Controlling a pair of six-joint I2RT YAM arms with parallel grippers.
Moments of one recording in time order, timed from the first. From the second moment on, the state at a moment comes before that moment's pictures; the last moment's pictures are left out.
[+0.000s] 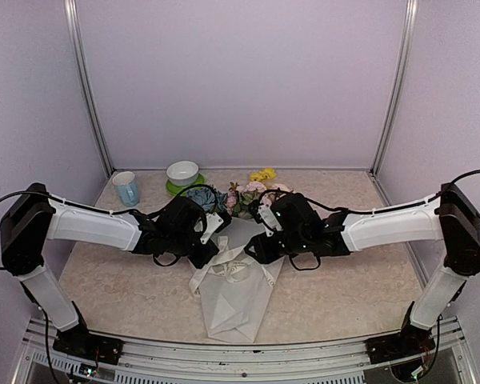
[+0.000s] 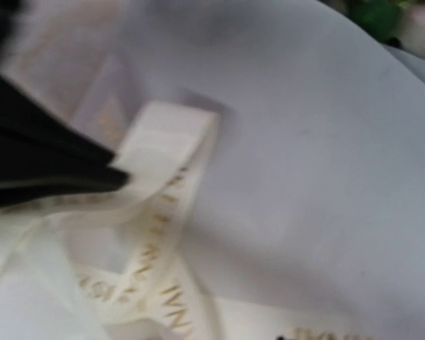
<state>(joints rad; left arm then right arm) -0.84 1.68 0.92 -0.06 0.00 0.07 0.96 1.69 1.02 -0.02 -0.01 0.36</state>
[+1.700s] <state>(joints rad) -0.84 1.69 0.94 -0.09 0.00 0.08 1.08 1.87 1.10 -0.13 -0.12 0.16</state>
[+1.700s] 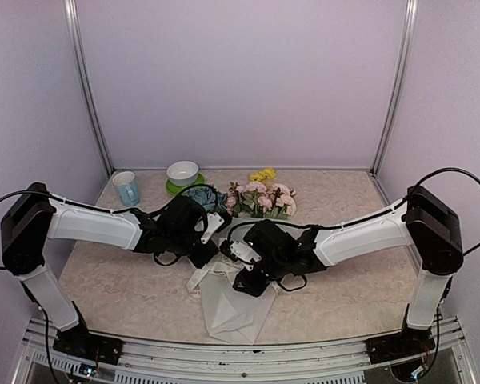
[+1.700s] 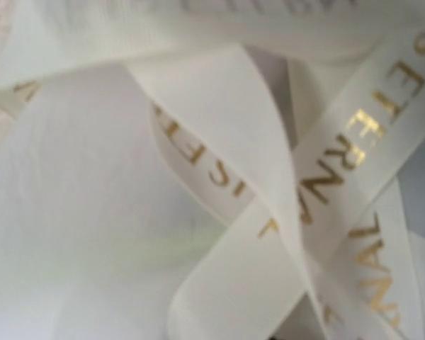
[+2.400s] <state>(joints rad) -0.90 1.52 0.92 -0.01 -0.30 0.08 0.98 1.61 0.97 0.07 -0.80 0.20</state>
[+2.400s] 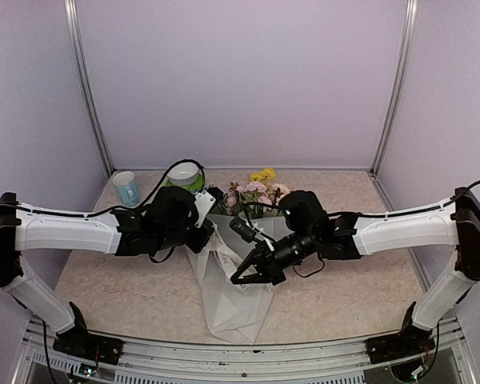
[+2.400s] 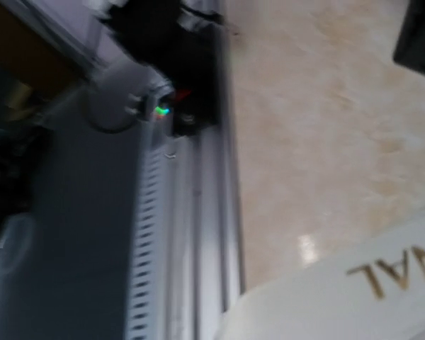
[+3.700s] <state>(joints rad) -0.71 1.57 0.79 0.01 0.13 -0.21 0.73 1.46 0.69 0.06 -0.74 0.45</state>
